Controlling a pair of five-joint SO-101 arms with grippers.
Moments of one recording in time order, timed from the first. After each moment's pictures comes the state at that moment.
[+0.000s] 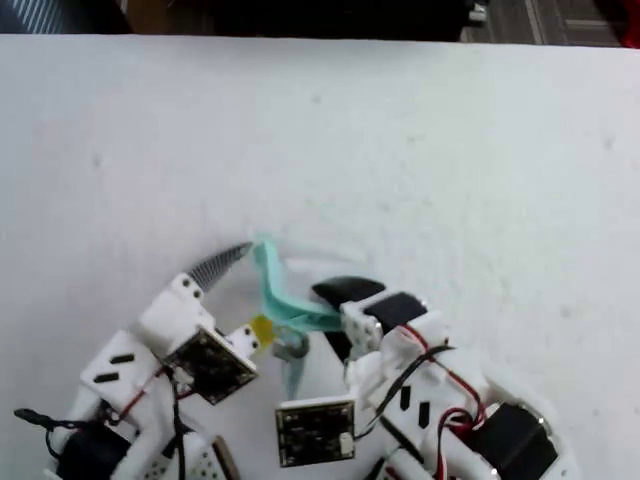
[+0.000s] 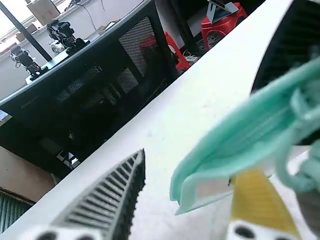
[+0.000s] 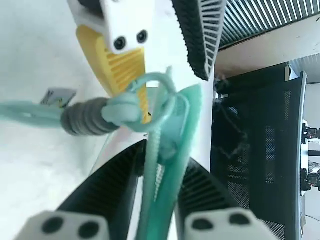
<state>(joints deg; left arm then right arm) 23.7 -104.4 68.6 56.7 -27.4 -46.0 -77.3 38.9 74.7 69.7</state>
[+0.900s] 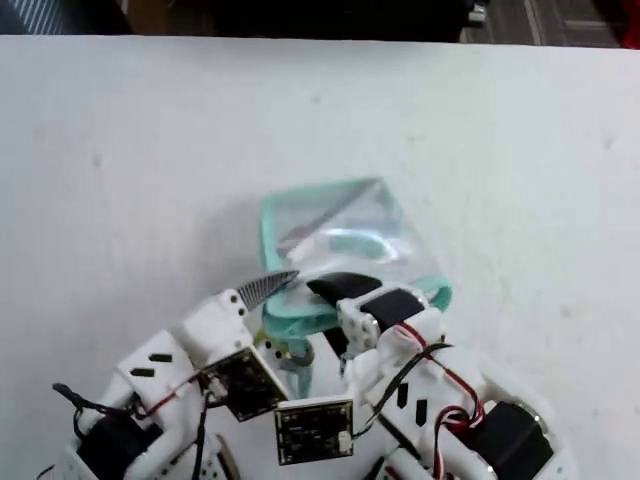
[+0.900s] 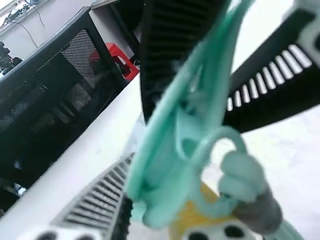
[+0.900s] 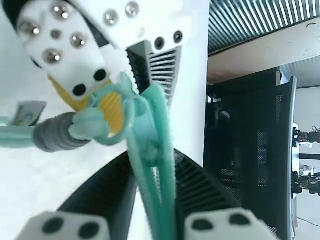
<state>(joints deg) 36.5 -104.3 74.2 55.4 -27.1 -46.0 -77.5 40.3 71.0 70.1</state>
